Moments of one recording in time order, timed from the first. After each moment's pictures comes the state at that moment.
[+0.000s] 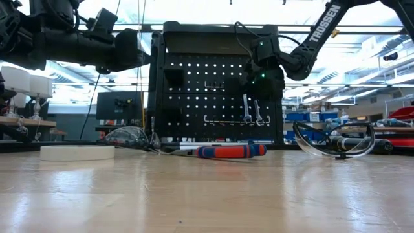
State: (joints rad) left arm -0.02 1.20 0.18 1.21 -0.77 0.20; right arm -0.55 1.85 0.95 0.77 0.75 0.14
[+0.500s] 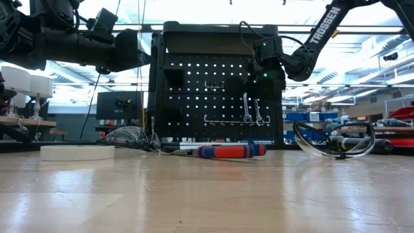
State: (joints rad) left arm -0.02 1.20 0.18 1.21 -0.77 0.20; right arm -0.59 1.85 0.95 0.82 0.66 0.13
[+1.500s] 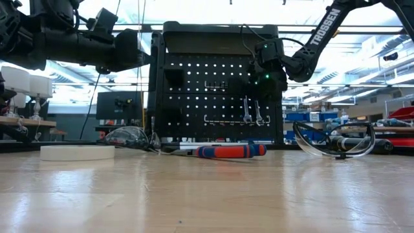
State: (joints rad) left arm -0.02 1.20 0.18 1.21 -0.77 0.20; right arm -0.63 1.85 0.95 0.81 0.60 0.10
